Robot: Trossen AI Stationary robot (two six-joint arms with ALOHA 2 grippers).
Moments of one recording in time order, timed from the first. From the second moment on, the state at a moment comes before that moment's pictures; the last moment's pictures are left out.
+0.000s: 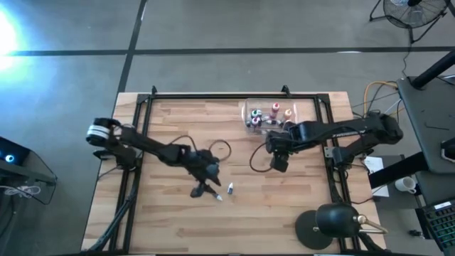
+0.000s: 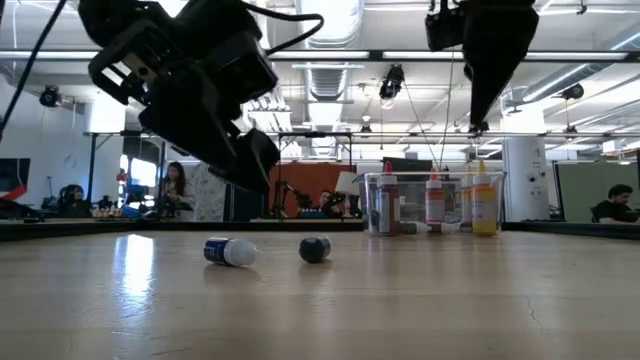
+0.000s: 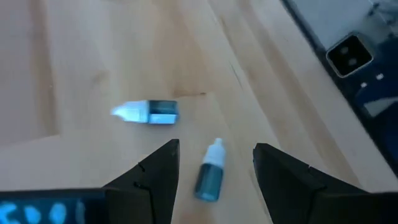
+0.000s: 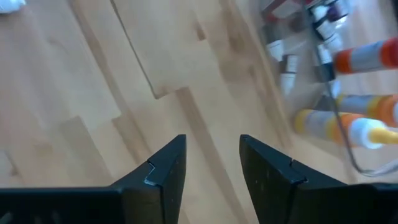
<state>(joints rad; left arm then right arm) -0.11 1.61 0.75 0.15 0.42 -0.06 0.06 1.42 1.21 -1.15 0.24 0.46</state>
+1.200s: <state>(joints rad) -0.17 1.78 1.11 -0.14 -0.16 -0.08 0.06 1.09 1.05 -1.17 0.50 0.52</state>
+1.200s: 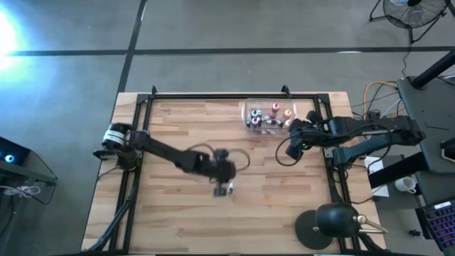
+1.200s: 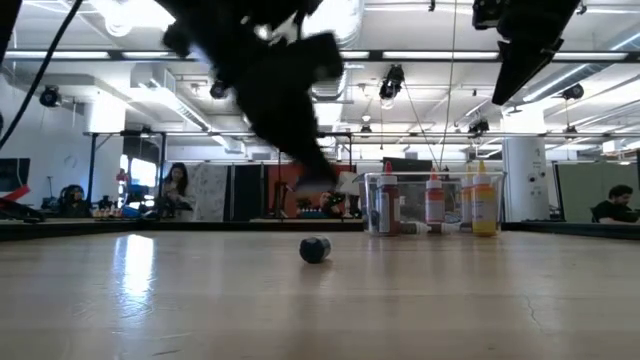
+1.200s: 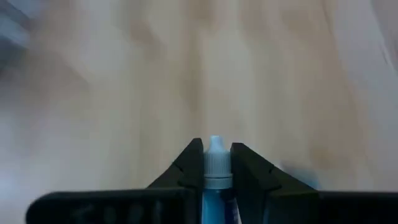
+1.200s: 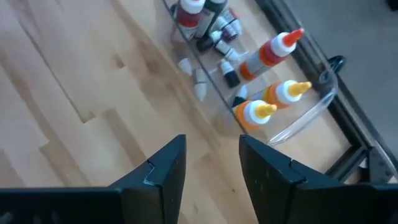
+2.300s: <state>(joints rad) 0.25 1.76 1.65 -0.38 0.36 -0.08 0.11 1.10 1.07 -1.10 0.37 0.50</state>
